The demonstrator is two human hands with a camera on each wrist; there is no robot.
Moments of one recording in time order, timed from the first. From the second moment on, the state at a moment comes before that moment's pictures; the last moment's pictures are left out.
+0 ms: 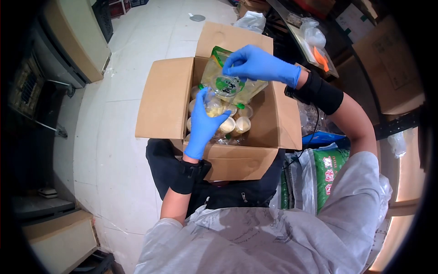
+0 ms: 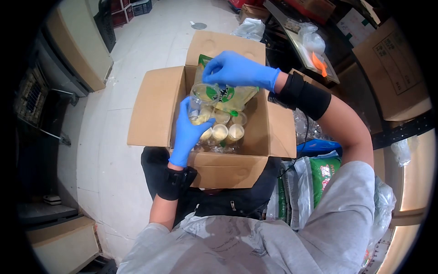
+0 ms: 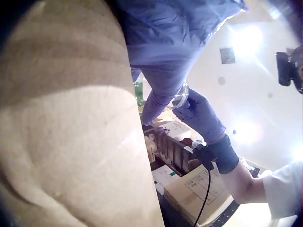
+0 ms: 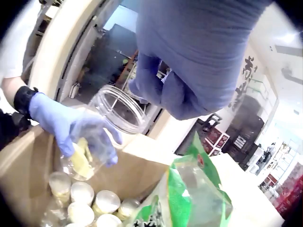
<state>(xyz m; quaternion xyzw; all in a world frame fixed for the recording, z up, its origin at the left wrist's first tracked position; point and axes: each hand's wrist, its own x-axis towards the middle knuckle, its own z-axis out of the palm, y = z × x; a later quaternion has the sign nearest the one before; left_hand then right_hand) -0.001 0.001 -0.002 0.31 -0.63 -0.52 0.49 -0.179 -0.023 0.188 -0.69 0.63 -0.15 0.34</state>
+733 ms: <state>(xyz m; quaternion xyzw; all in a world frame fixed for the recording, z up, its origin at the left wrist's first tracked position) 0.006 0.015 0.010 0.17 -0.76 -0.47 0.42 -0.261 -0.132 0.016 0.19 0.30 -0.60 0.72</state>
